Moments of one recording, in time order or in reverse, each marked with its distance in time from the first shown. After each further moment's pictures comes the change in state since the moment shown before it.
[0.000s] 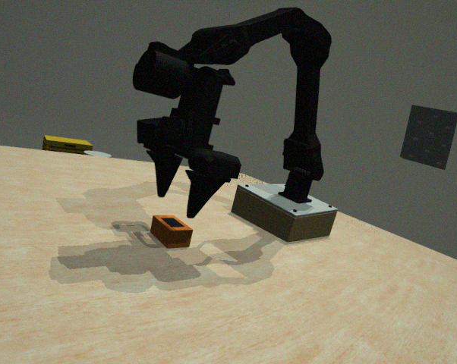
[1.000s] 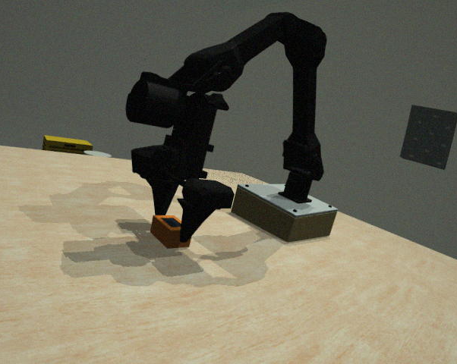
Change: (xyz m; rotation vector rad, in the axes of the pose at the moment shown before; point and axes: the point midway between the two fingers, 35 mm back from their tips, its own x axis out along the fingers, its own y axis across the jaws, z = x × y) arm 0.041 0.000 -0.002 -0.004 0.006 0.000
